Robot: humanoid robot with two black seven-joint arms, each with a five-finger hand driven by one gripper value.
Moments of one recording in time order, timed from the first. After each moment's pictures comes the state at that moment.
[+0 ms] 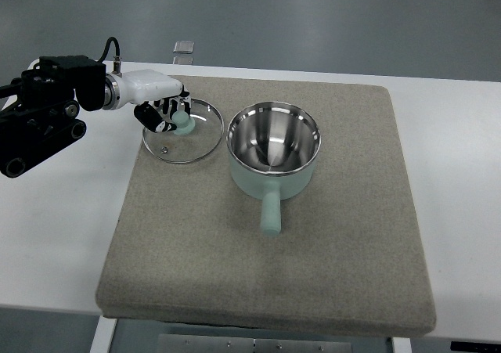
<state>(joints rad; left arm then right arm) -1.06 0.54 -0.33 -1.02 1.71 -0.26 -0.08 0.03 0.00 -0.05 0.16 0.03 -0.02 0.13</state>
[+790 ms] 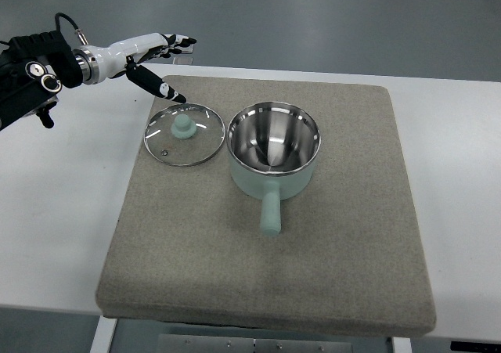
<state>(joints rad) -1.07 0.55 -0.42 -0.90 0.90 -0.25 -0.08 0.03 0.00 -0.05 0.16 0.03 -0.02 0.13</state>
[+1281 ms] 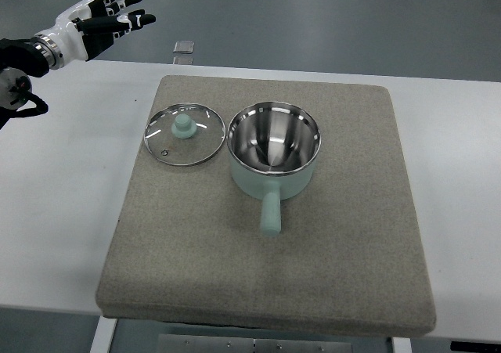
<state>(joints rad) -1.05 0.54 -0.45 -0.68 0.06 -0.33 -0.08 0.03 0.00 -0.05 0.16 0.03 -0.02 0.13</state>
